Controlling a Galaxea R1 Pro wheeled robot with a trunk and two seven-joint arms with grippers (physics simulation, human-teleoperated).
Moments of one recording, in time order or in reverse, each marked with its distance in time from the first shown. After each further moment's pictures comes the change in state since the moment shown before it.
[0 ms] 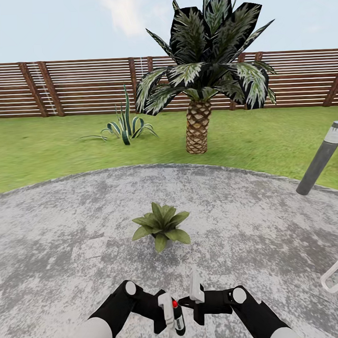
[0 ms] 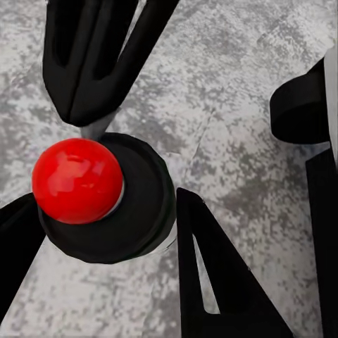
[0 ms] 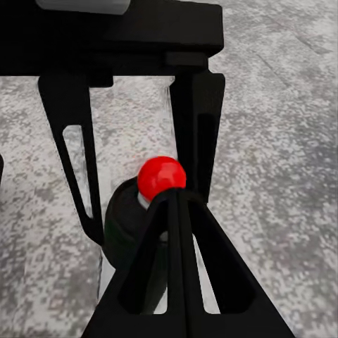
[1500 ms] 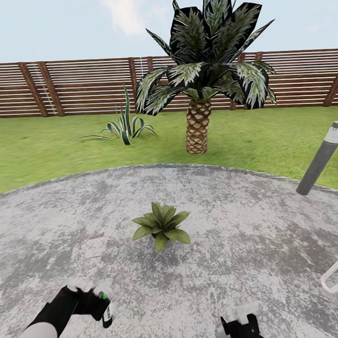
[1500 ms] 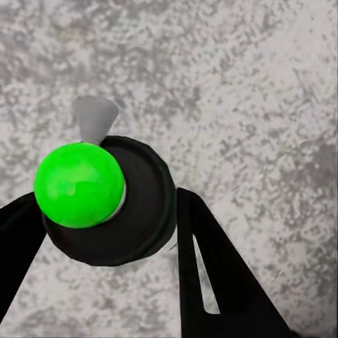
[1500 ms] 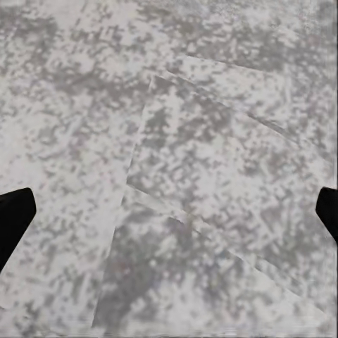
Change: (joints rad) left arm 0.005 0.286 0.351 0.003 0.003 0.385 0.253; right arm 0.008 -0.014 -0.053 0.576 -0.449 -0.003 -0.899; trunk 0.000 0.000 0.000
